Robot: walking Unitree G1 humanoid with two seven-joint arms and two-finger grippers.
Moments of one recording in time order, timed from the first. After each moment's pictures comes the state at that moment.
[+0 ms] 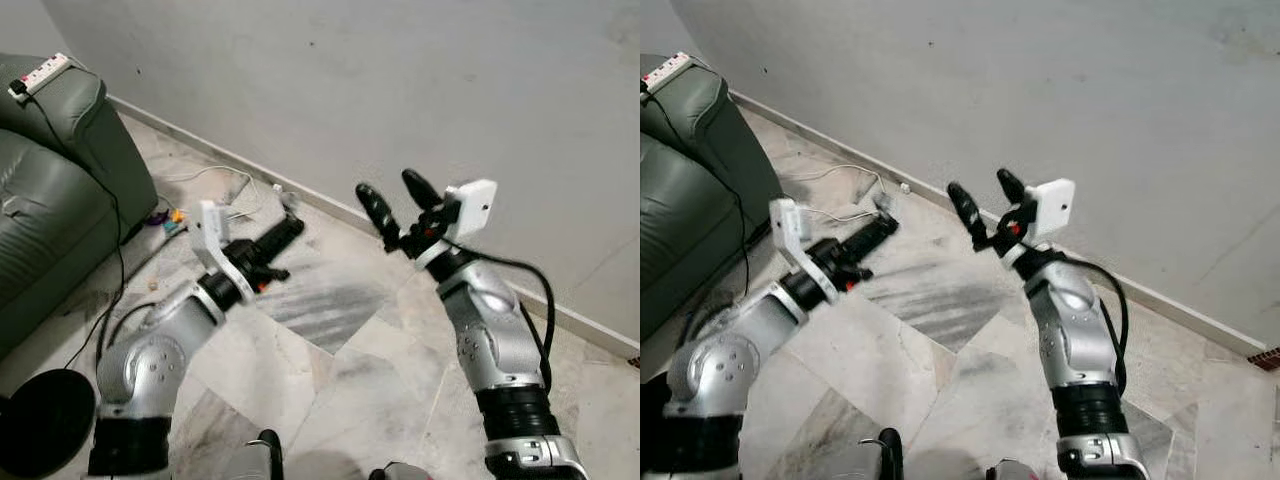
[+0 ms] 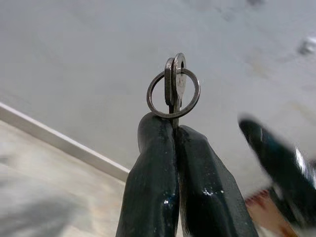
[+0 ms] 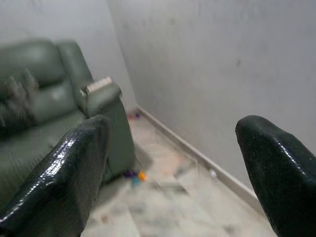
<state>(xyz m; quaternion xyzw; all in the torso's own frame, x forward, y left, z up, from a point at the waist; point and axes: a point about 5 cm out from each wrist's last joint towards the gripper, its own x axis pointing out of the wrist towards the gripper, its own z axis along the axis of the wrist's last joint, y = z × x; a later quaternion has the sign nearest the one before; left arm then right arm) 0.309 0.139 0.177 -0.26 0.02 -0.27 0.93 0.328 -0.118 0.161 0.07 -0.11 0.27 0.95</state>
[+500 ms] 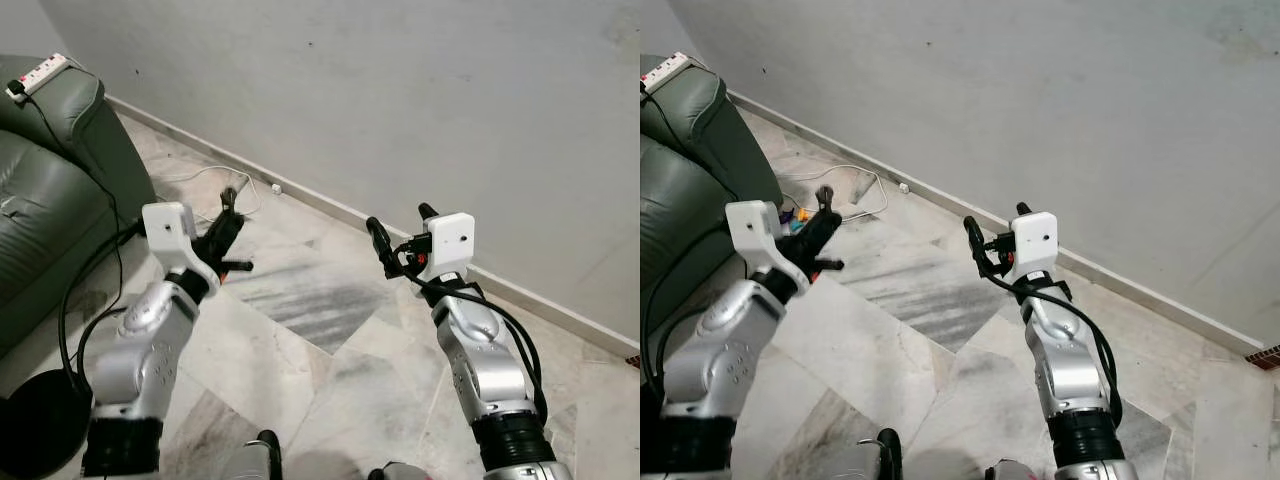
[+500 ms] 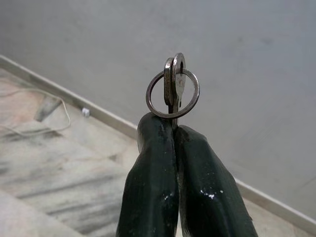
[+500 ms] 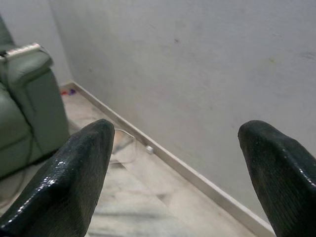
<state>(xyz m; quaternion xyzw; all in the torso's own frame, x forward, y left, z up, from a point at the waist) 0.305 0.164 0.141 -0.14 0.02 -0.12 0.98 0.319 -0.122 0.140 -0.01 -0.08 0.15 0.99</state>
